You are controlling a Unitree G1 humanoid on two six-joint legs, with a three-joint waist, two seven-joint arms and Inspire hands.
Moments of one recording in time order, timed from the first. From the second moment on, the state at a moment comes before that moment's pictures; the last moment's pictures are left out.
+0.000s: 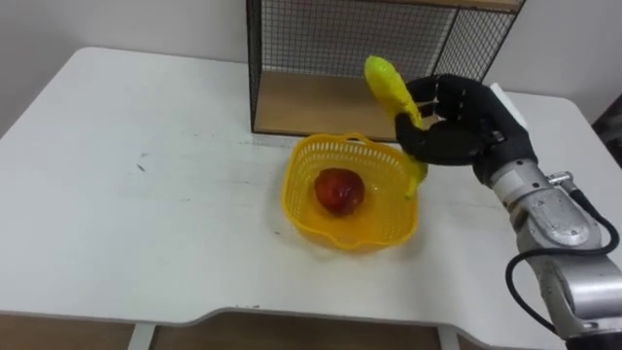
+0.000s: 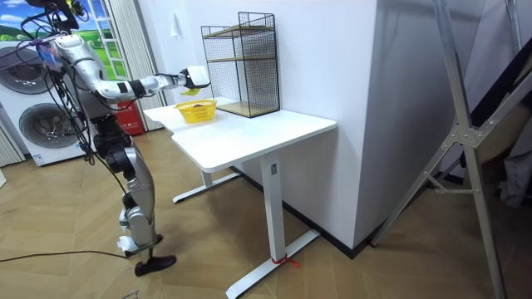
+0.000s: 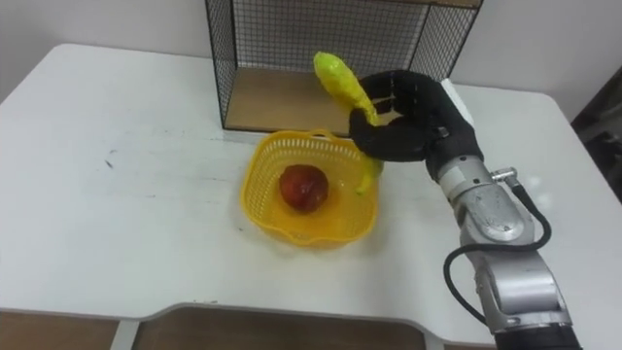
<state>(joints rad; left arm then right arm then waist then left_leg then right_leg) 0.22 0.25 0.05 1.11 0.34 0.10 0.12 -0.17 -0.42 0.06 0.06 0.16 0.04 0.17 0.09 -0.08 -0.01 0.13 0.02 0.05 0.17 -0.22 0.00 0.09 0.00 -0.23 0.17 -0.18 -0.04</state>
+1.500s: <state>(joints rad) 0.24 0.24 0.43 0.95 -0.33 0.07 0.20 -0.02 -0.42 -0.09 -0.01 0.24 0.04 0.09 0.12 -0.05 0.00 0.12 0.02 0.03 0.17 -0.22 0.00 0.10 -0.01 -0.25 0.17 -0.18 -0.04</state>
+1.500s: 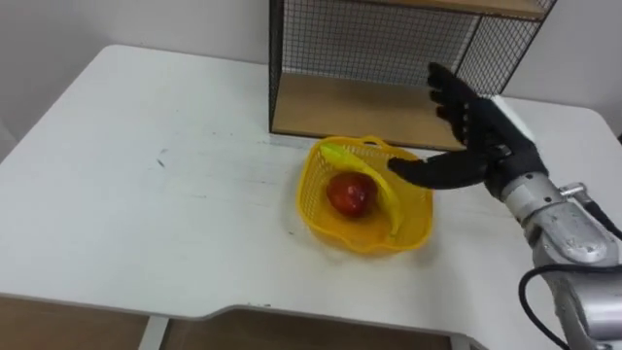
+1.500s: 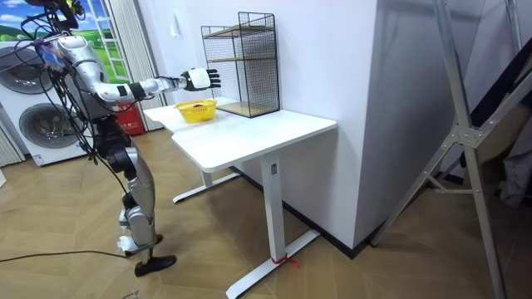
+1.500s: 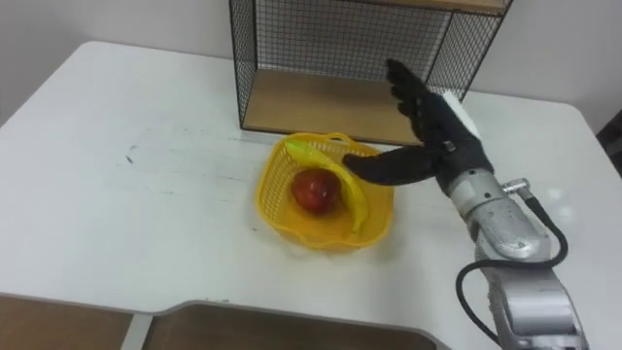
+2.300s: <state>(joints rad) 0.27 0.23 0.61 -0.13 -0.29 -0.03 0.78 0.22 -0.34 -0.31 -0.10 0.34 0.04 -0.20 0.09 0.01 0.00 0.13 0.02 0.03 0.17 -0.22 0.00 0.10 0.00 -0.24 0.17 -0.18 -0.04</state>
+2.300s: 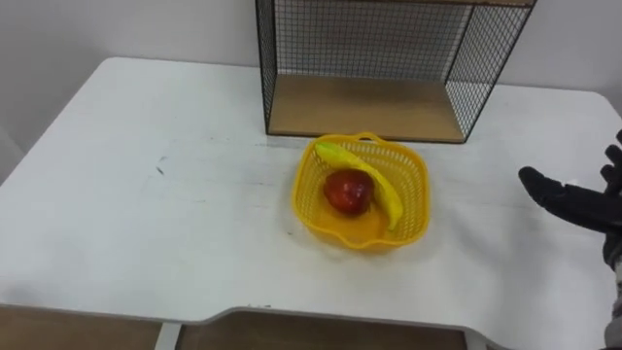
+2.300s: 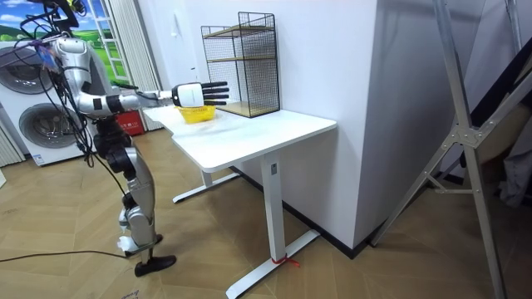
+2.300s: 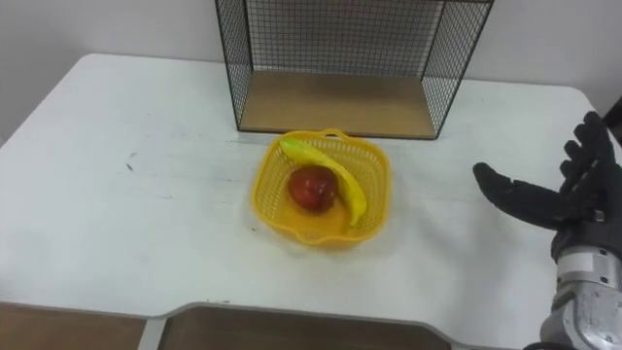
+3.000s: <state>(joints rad) 0.24 0.22 0.21 -0.17 -0.33 -0.08 0.40 0.23 -0.27 -0.16 -0.04 0.41 0.01 -0.02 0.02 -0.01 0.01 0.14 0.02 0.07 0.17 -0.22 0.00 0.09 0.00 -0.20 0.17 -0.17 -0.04</state>
